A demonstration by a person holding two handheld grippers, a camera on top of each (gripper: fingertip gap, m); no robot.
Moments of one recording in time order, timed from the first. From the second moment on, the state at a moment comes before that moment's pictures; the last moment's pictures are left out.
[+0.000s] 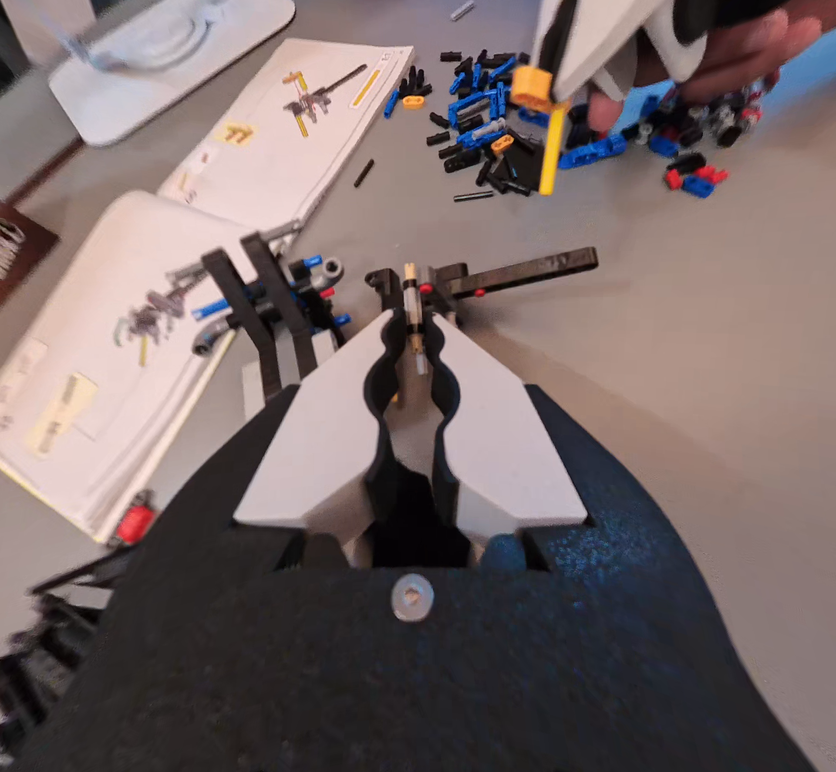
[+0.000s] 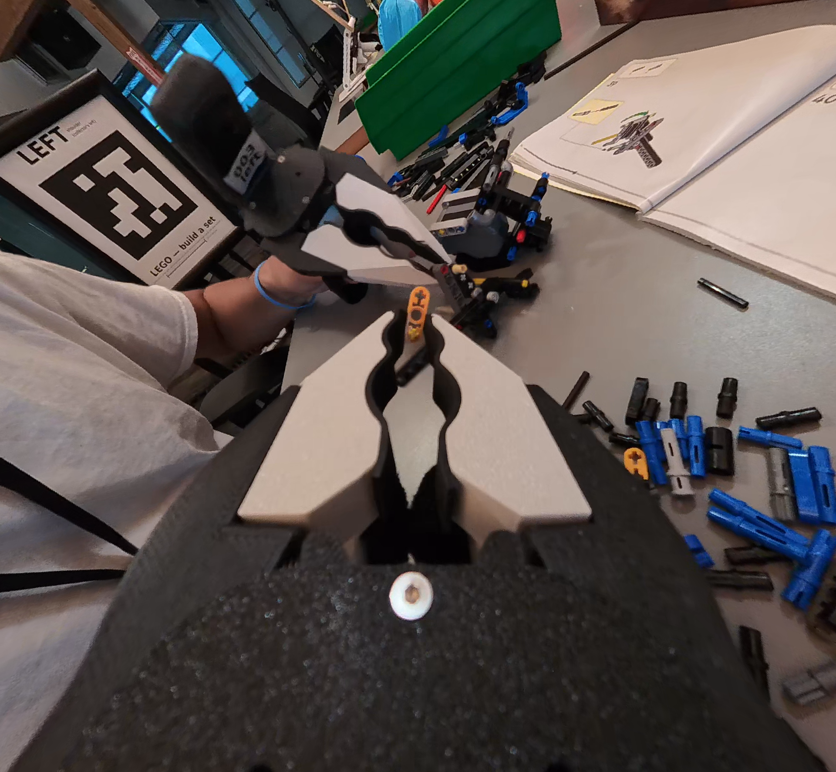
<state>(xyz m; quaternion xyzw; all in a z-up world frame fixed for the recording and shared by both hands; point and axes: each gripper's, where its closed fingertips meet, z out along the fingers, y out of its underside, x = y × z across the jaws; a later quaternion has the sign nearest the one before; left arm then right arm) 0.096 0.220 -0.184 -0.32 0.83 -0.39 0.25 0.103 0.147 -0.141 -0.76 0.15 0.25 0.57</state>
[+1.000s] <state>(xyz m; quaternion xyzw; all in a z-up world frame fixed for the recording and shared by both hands) 0.100 0.186 -0.144 -0.11 0.81 -0.40 0.41 0.120 0.140 -0.121 -0.73 0.19 0.25 0.61</state>
